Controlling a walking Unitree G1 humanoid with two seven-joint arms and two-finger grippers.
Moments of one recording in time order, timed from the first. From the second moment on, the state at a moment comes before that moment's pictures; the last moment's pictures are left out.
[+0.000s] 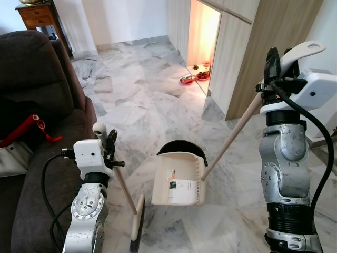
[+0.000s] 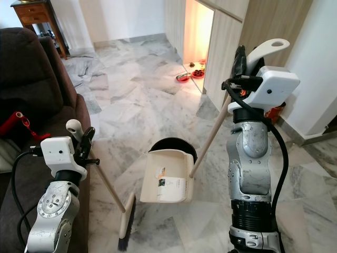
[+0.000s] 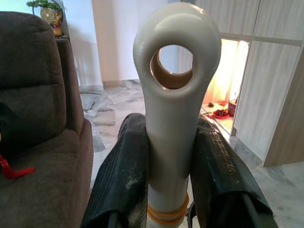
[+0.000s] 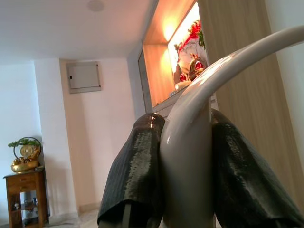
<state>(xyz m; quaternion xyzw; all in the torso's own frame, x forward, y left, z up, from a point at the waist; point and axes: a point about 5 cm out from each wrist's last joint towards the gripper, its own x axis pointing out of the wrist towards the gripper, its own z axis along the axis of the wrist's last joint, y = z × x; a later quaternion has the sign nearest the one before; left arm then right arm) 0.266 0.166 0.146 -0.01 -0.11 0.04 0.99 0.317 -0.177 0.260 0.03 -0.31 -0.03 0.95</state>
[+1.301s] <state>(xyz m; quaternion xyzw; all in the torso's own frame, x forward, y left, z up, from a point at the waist) 0.264 0.163 0.146 -0.01 -0.11 0.03 0.99 0.320 -0.179 0.262 0.03 -0.32 -0.02 0.95</state>
